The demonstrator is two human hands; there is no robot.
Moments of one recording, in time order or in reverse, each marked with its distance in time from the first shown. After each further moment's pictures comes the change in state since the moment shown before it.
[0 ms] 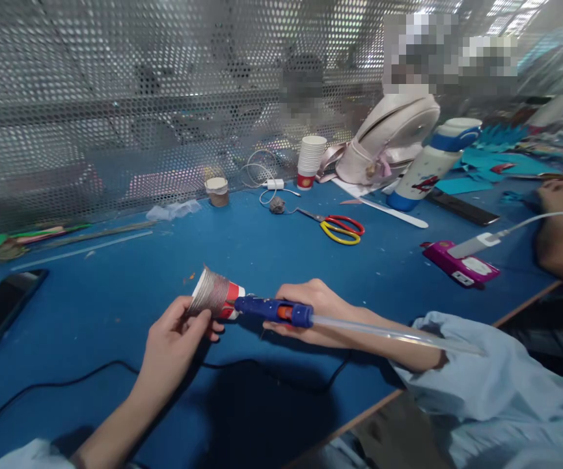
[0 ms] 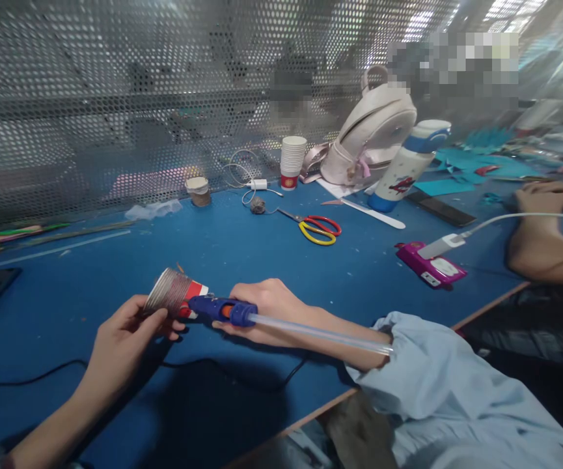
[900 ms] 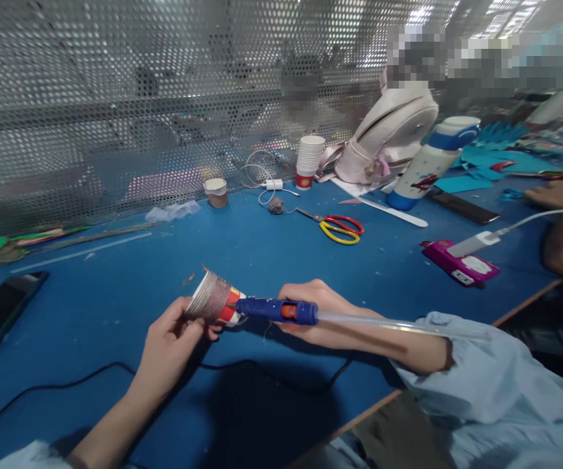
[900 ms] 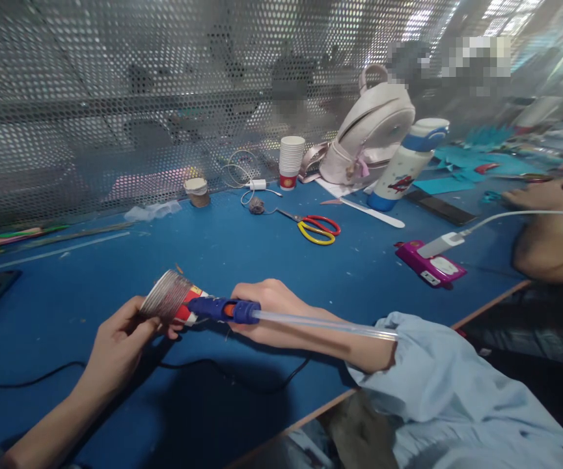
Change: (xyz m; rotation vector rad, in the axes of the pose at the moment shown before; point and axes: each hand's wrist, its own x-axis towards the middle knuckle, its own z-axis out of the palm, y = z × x) left_hand 0.005 -0.016 -0.012 0.009 -0.107 0.094; right_hand -0.001 -0.004 -0.008 0.069 -0.035 0.102
